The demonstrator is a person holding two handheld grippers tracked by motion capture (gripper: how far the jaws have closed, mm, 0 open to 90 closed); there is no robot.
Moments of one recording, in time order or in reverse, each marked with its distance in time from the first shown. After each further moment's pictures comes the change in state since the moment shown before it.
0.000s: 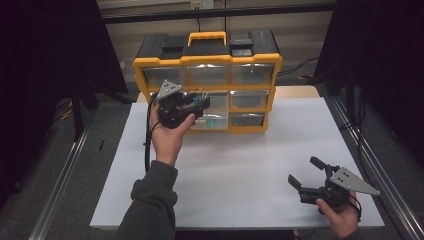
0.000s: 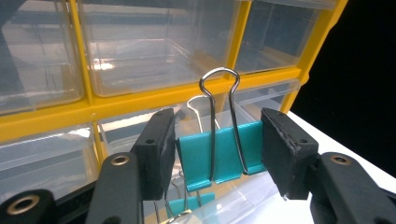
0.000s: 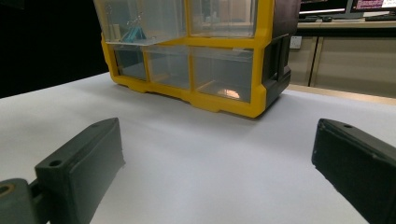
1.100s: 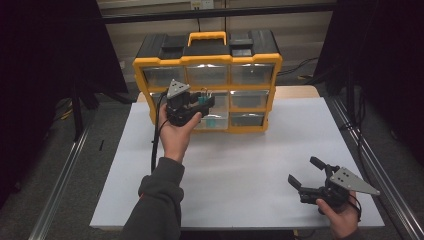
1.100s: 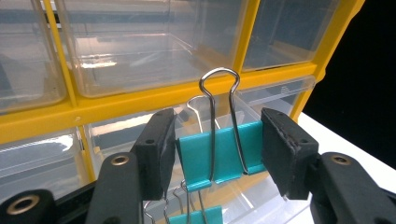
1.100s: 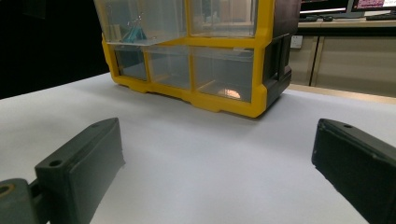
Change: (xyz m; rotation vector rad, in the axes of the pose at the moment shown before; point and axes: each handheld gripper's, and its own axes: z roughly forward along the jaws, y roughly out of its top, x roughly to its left) left arm -0.002 -0.006 0.022 0.007 0.017 0.019; right arm 0.000 0.000 0.000 0.003 0.000 0.000
